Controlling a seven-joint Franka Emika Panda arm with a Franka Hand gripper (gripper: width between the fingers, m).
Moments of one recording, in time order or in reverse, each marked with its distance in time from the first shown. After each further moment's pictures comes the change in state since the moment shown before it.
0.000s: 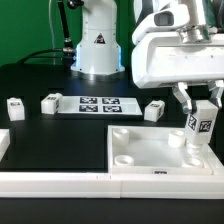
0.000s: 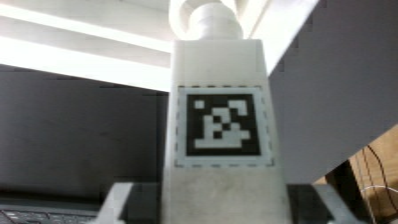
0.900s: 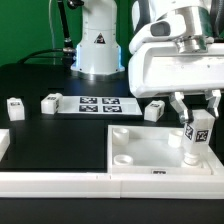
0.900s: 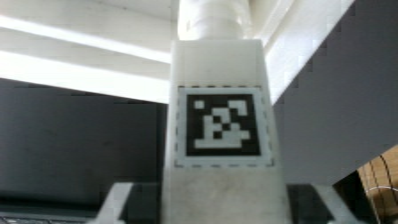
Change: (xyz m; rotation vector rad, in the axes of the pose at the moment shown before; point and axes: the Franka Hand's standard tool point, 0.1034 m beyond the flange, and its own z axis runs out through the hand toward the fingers) arm -0.006 -0.001 0.016 -0.003 0.012 0.001
